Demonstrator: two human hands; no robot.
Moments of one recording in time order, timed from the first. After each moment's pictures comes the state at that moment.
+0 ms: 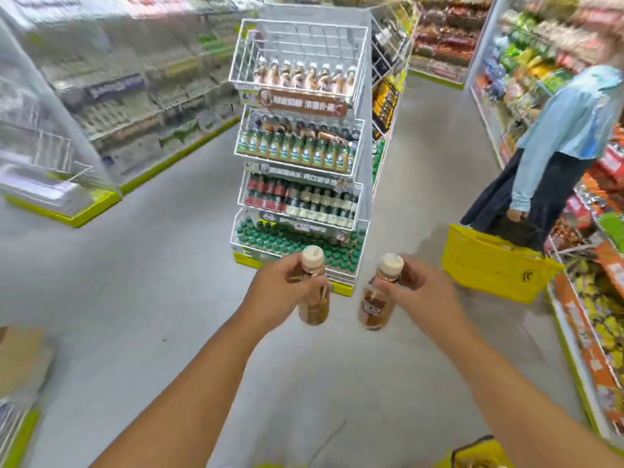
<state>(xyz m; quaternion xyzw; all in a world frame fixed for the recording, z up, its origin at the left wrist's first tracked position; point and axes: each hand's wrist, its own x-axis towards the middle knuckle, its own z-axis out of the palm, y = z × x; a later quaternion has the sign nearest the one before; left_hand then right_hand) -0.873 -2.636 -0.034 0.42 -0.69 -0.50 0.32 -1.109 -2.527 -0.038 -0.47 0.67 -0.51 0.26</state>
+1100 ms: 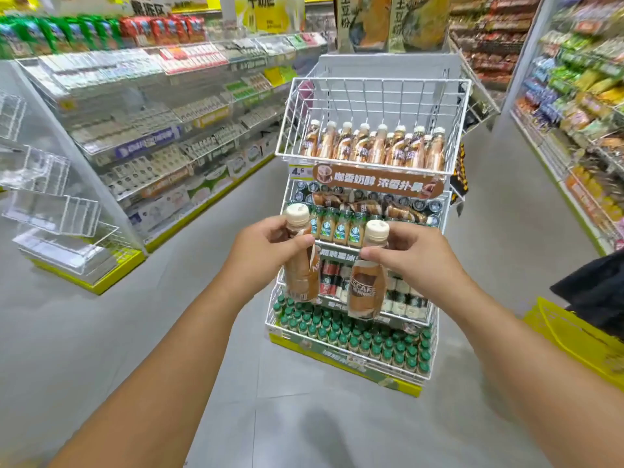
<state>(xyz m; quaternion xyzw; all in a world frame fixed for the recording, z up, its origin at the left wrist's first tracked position) -0.841 -3.115 0.077 0.41 -0.69 -0.45 0.39 -1.078 -3.023 0.070 -0.54 0.63 -0.49 0.28</state>
